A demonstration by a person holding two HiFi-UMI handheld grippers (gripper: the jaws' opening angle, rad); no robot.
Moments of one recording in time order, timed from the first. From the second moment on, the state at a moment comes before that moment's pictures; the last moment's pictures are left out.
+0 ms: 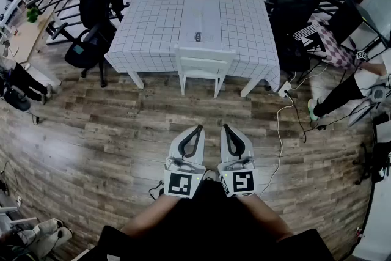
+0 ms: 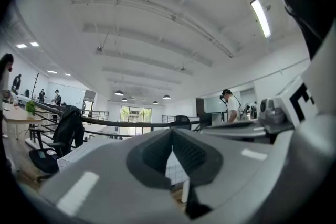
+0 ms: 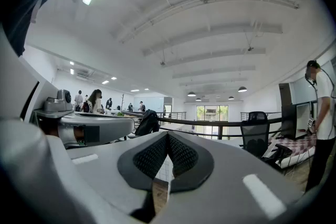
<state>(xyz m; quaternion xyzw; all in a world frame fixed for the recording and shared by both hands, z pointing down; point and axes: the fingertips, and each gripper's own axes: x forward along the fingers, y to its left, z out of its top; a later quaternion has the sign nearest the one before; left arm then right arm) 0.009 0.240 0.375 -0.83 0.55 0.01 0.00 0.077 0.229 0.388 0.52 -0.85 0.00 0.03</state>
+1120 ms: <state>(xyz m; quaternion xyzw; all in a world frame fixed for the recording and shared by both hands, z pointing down) 0.058 0.202 0.365 -0.79 0.61 -0.02 0.03 0.214 0.210 0.403 0.52 -0.85 0.03 0.03</state>
